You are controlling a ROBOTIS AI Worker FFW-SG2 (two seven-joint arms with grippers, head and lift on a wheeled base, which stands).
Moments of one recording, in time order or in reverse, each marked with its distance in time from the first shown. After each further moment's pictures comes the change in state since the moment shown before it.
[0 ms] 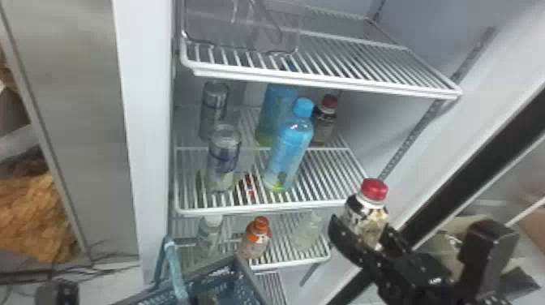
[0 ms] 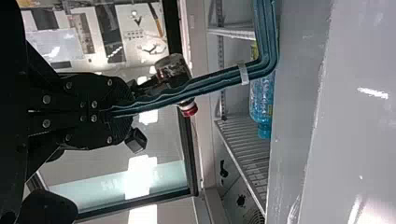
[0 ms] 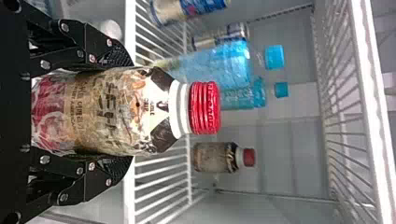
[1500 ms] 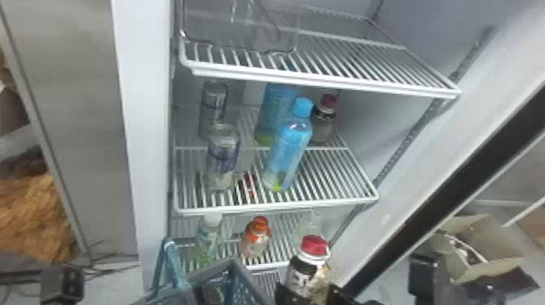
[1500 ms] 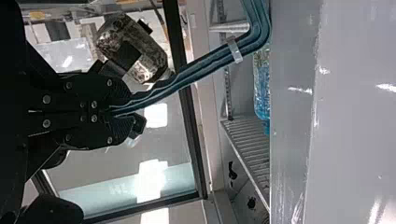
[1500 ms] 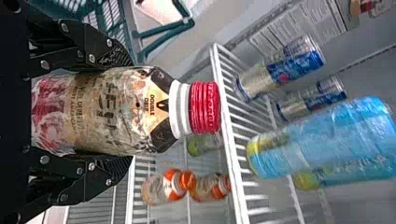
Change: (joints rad) left arm -0.051 0.020 -0.027 0.001 -0.003 -0.005 0.014; right arm -0.030 0.041 0.062 0.025 -0.013 0.334 0.268
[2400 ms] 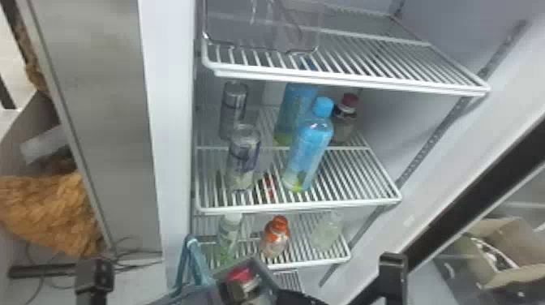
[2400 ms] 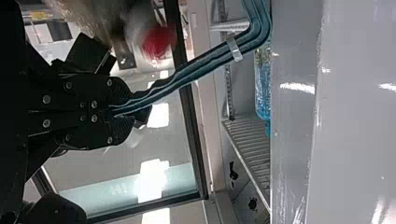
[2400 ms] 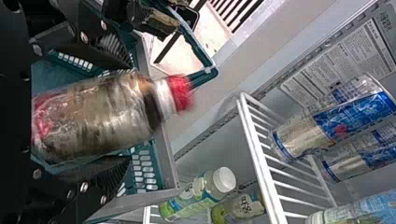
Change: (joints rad) left arm -0.005 0.001 -0.009 0.000 0.008 0.000 0.006; right arm -0.096 -0.067 0.137 0.138 -0.063 0.033 0.046
